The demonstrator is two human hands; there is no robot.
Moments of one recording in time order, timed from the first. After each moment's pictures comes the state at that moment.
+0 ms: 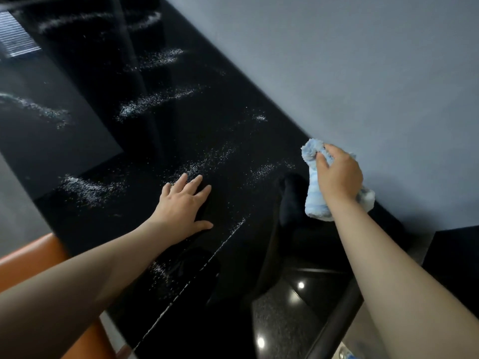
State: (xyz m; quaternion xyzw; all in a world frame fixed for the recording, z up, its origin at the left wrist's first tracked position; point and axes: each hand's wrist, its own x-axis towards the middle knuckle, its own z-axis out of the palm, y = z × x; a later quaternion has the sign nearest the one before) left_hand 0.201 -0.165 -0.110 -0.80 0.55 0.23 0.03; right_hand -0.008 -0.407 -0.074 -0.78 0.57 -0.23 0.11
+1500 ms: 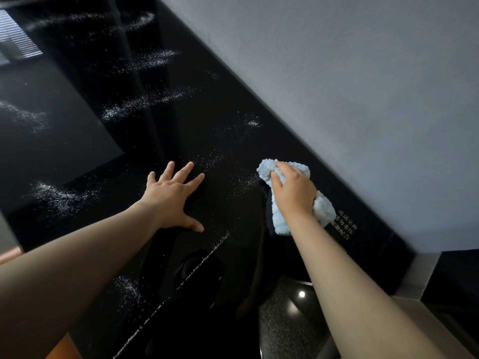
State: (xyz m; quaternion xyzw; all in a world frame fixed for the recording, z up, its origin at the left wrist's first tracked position) left_hand 0.222 -0.216 -0.123 -0.81 0.53 0.24 0.08; right_hand 0.024 -0.400 -0.129 -0.86 0.49 -0.13 0.11
